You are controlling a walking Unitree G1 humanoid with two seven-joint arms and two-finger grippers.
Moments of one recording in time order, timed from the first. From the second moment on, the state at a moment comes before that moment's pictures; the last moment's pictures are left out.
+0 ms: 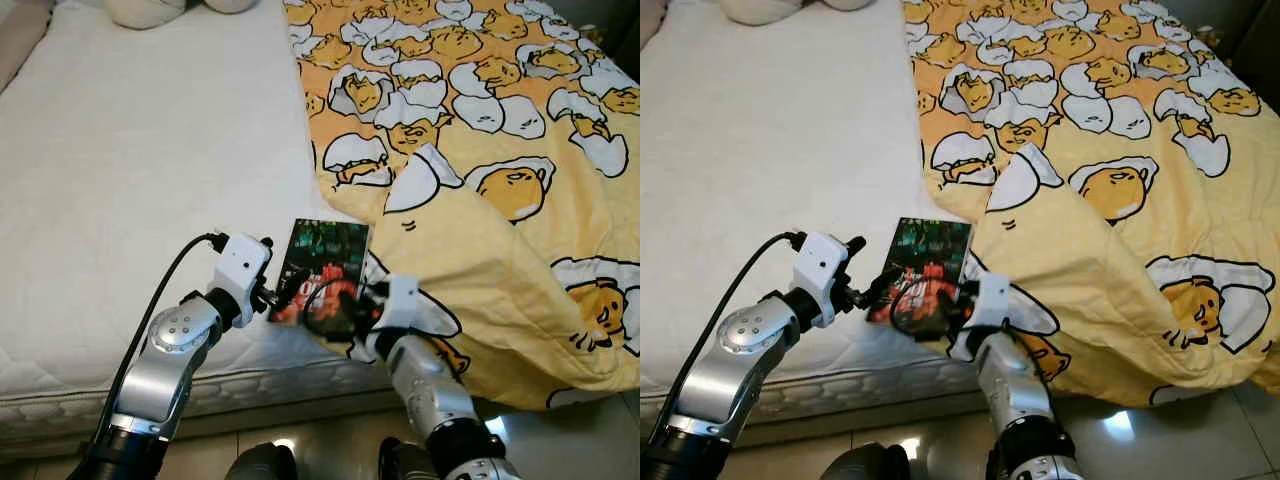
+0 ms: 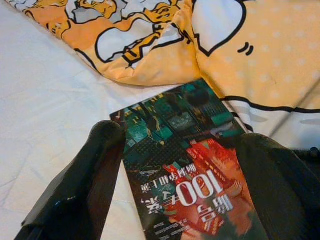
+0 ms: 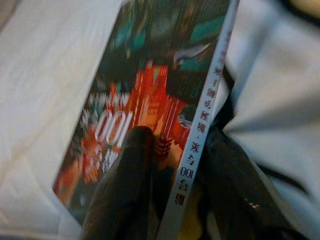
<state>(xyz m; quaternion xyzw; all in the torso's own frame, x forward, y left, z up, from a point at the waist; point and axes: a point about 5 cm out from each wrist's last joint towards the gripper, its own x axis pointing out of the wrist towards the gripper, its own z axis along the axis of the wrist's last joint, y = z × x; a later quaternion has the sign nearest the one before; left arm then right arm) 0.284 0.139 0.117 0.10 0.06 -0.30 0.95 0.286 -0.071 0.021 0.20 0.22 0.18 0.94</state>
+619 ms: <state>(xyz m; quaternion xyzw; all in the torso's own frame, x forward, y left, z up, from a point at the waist) 0.284 0.140 0.116 0.11 0.06 -0.30 0.95 0.293 -0.061 0.036 0.23 0.18 0.21 0.93</state>
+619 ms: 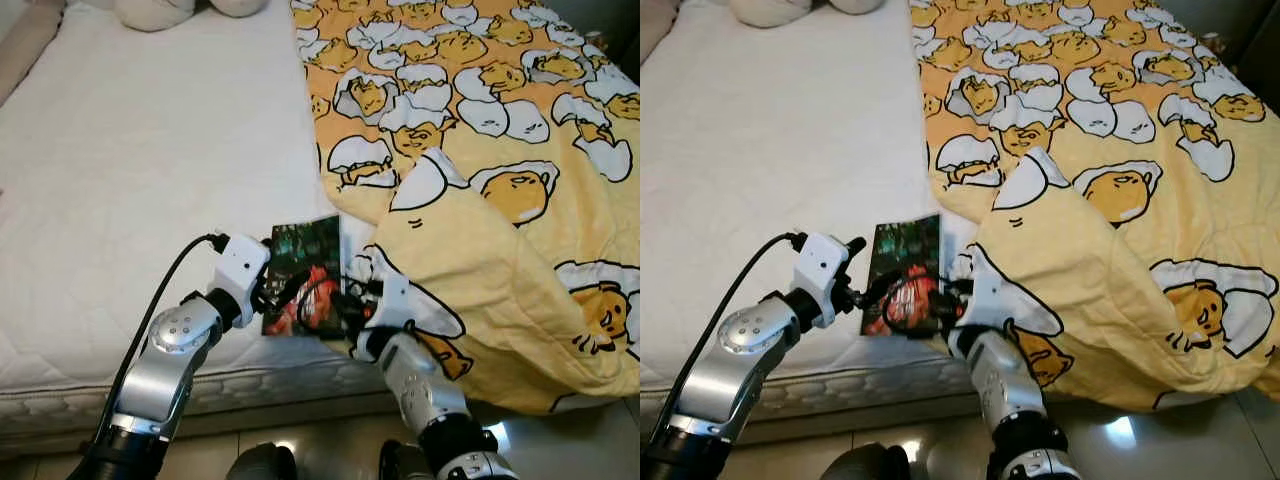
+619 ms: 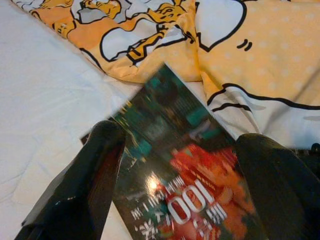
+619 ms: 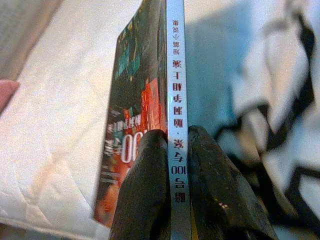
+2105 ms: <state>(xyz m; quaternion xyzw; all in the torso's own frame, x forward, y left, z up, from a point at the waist) 0.312 0.151 0.103 -0.01 0.04 -0.05 1.00 0.295 -0.176 0.099 -0.02 0.01 0.03 1.00</state>
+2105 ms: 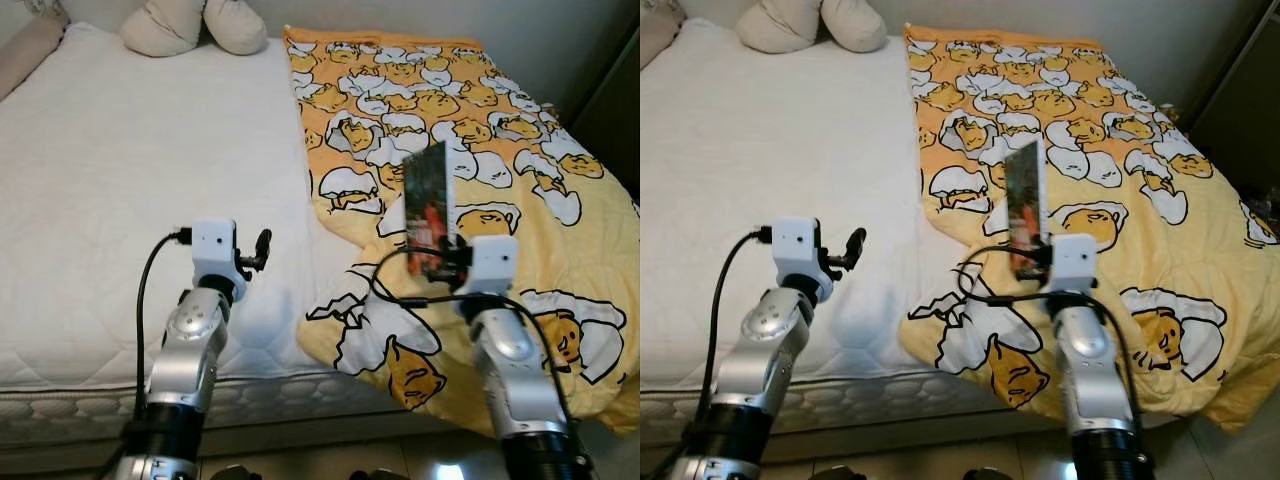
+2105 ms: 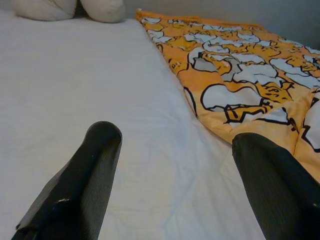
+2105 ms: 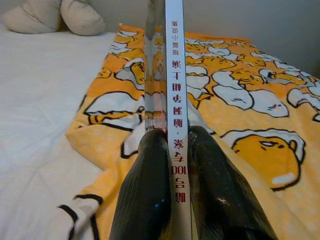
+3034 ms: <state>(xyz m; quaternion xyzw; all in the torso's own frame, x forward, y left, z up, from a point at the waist) 0.318 0.120 0.115 0.05 0.02 -0.11 0.99 0.290 -0.177 0.081 0.01 0.04 0.05 1.00</state>
